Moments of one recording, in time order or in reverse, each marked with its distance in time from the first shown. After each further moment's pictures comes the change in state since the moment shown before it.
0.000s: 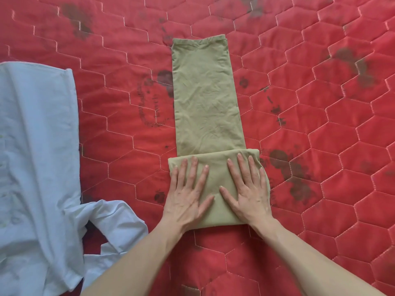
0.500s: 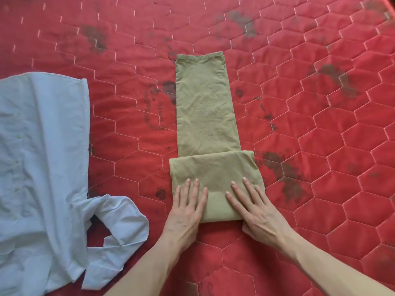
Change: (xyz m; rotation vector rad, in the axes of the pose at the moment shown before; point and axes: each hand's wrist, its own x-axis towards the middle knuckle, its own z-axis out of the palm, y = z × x) left_hand -0.051 0.028 -0.015 0.121 -0.207 0.049; right_hand -0.055 0.040 -0.031 -0.311 -0.176 -0.493
